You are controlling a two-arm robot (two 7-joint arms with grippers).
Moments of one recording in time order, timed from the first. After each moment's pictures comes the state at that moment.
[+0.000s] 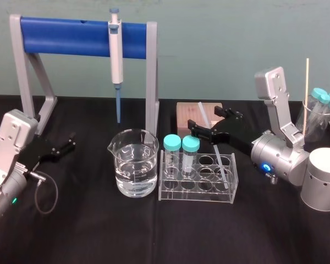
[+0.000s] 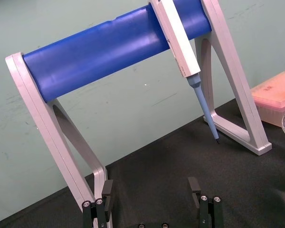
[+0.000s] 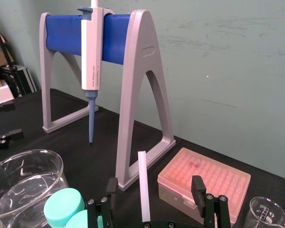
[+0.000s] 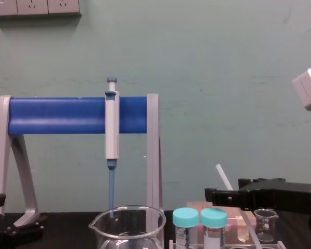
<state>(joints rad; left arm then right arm) -0.20 0.60 0.45 -1.41 -0.25 -0.12 0.03 0.37 0.36 -0.40 -1.37 0.39 0.19 0.35</state>
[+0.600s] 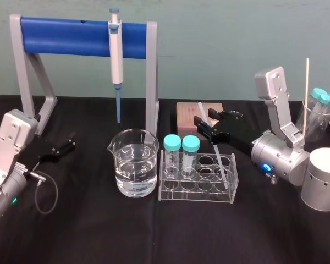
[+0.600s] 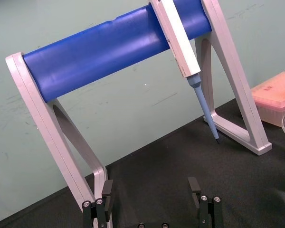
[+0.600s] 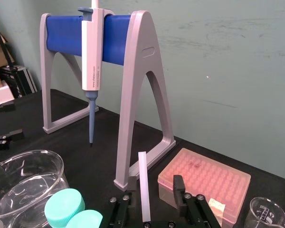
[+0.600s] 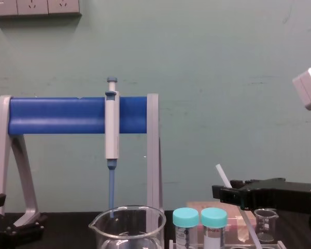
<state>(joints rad) -0.20 0.60 0.45 -1.41 -0.25 -0.12 0.03 0.37 0.36 -0.40 -1.37 0.40 0.19 0.35</state>
